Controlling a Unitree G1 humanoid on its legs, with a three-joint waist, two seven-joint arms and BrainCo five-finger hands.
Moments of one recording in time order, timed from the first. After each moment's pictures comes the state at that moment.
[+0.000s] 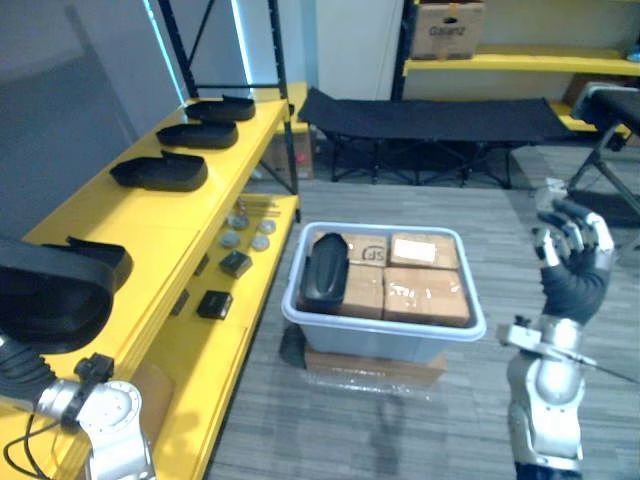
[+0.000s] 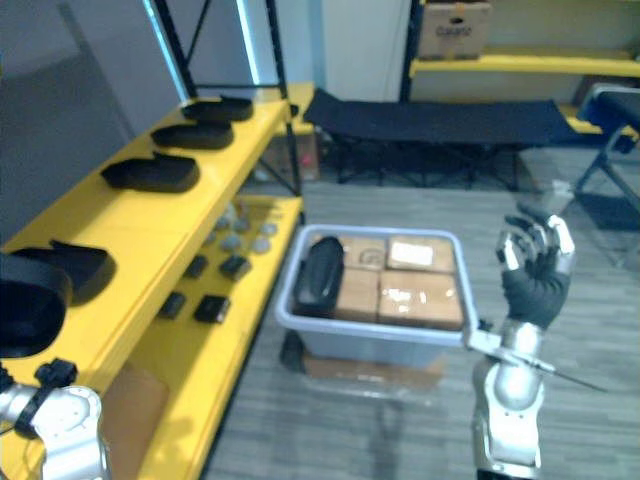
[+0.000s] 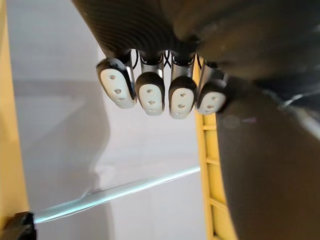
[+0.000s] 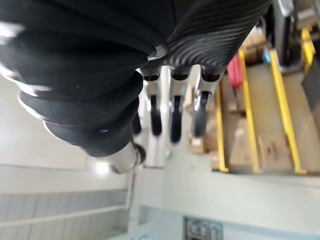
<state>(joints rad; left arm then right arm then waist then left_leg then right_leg) 0.12 0.11 0.54 -0.17 0.26 -0.18 0.96 0.08 -0.18 -0.22 -0.25 0.12 -0.35 -0.28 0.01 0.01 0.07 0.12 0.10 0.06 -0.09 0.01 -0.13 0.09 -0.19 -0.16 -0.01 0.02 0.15</state>
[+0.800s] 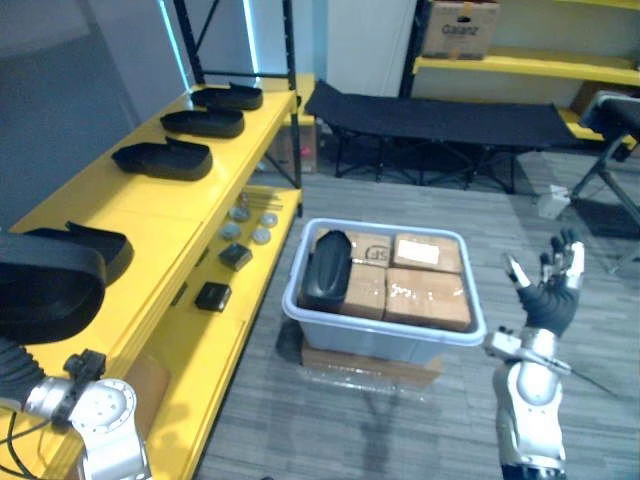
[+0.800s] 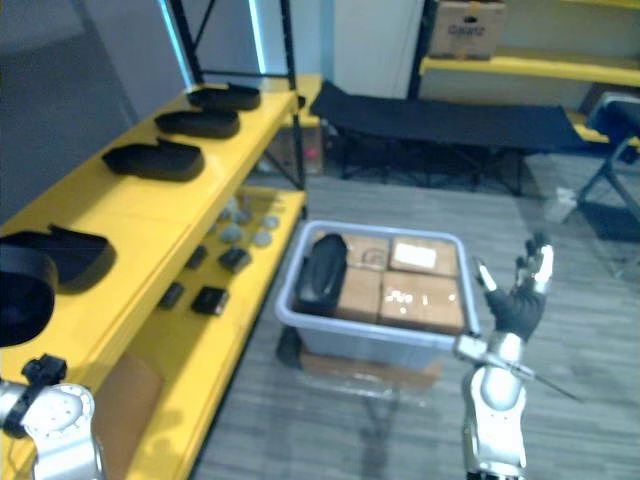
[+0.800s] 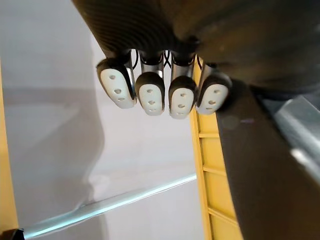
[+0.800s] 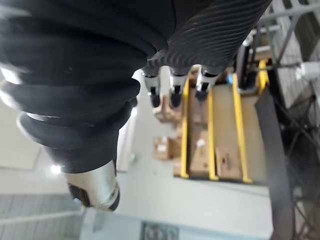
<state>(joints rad) 0.13 0.11 0.55 -0.23 0.34 -0.13 0.96 0.08 -0.13 -0.21 -0.13 0.10 -0.31 -0.26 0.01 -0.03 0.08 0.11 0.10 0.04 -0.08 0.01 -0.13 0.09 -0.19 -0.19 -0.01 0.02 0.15</state>
